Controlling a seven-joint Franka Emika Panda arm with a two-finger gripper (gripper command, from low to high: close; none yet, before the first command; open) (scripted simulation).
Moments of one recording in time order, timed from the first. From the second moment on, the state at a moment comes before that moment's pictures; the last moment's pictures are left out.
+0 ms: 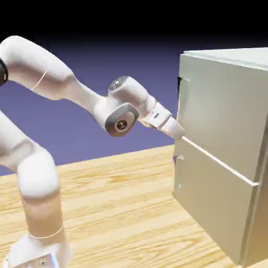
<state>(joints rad) -0.03 -0.59 0.05 -2.80 0.12 3.03 0.79</state>
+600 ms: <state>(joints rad) -0.28 -0.74 0.35 -2.71 0.90 2.97 1.15</state>
